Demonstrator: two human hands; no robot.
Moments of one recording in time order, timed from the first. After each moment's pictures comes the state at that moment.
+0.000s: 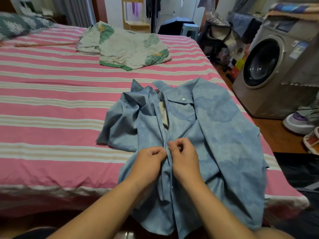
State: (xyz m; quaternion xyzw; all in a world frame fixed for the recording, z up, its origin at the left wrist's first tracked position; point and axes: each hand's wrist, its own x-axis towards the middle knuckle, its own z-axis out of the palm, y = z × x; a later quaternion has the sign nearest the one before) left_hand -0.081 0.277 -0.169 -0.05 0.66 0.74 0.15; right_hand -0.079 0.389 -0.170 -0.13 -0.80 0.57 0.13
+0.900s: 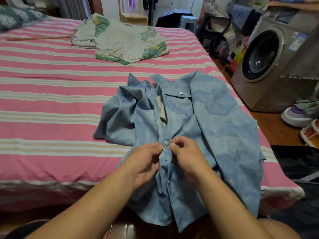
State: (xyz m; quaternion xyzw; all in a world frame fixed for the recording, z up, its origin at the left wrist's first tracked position) left_hand -0.088 0.275 -0.166 -0.18 0.41 0.85 0.28; right_hand -0.081 0.407 -0.171 -0.17 -0.76 0.63 -0.04
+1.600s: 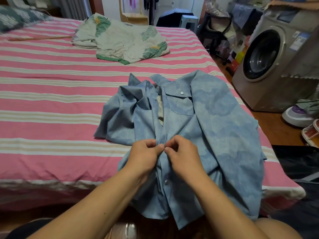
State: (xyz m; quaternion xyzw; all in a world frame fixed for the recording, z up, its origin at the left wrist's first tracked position) left_hand -0.083 0.277 -0.167 -0.11 0.64 0.75 0.13; right_hand -0.070 0.400 -0.164 -0.07 -0.92 0.39 0.05
